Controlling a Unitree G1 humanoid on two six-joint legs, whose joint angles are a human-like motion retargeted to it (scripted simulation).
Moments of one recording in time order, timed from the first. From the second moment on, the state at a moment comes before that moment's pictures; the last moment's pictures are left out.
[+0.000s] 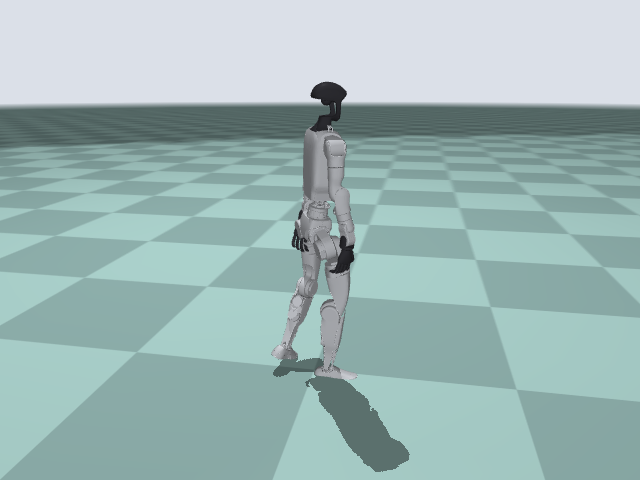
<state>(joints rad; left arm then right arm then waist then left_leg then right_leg) -0.01 0.07 0.27 1.62 0.22 0.22 -0.35 -0.08 -0.11 -0.03 1.33 -0.42 0.22 0.32 -0.10 -0.07 -0.07 -0.10 0.12 0.66 0.67 -0.13 0.26 -0.20 -0.22 -0.54 0.16 -0.17 -0.09</state>
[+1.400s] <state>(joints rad) -0.03 0.07 0.34 1.58 0.22 0.15 -0.35 0.01 -0.24 -0.12 1.56 -0.37 0.26 0.28 -0.02 0.04 0.01 -0.14 0.20 0.97 0.08 -0.11 -0.15 0.05 -0.09 -0.86 0.07 -0.19 -0.02</state>
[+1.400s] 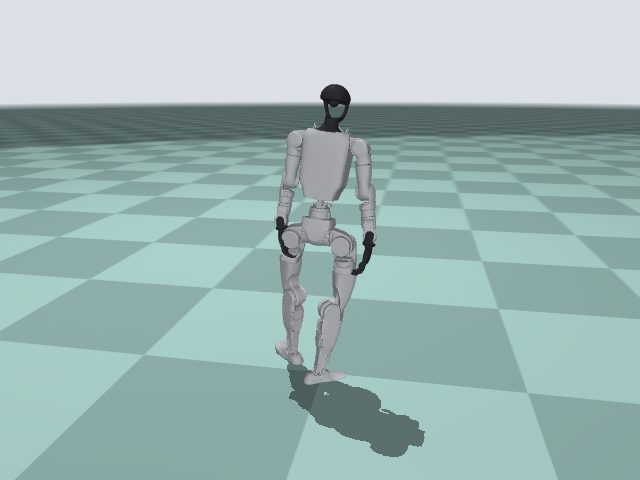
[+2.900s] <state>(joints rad) -0.07 0.04 0.26 1.52 0.36 0.16 -0.36 0.07 -0.21 -0.14 1.52 -0.40 0.24 0.24 -0.05 0.08 -0.09 -0.01 0.18 0.93 0.13 -0.02 -0.14 -0.03 -0.19 -0.90 0.09 -0.15 0.03</state>
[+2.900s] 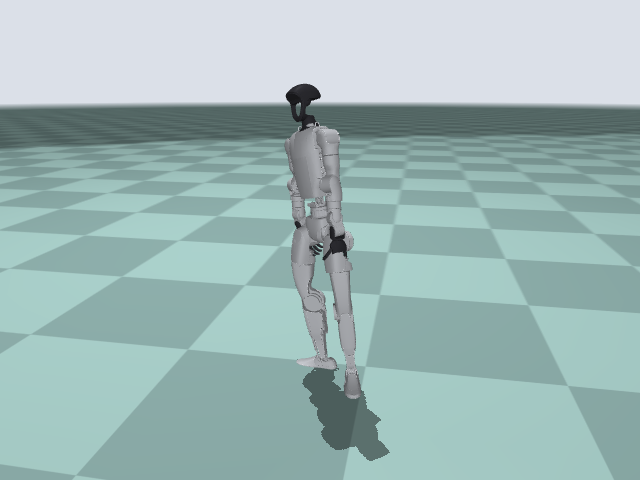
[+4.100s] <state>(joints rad) -0.05 0.20 0.22 1.56 0.37 0.21 -0.40 0.03 -0.14 -0.10 1.37 -0.43 0.21 0.33 -0.11 0.01 0.00 0.02 0.02 0.36 0.03 -0.07 -0.02 -0.22 -0.04 -0.14 0.19 0.06 0.00</state>
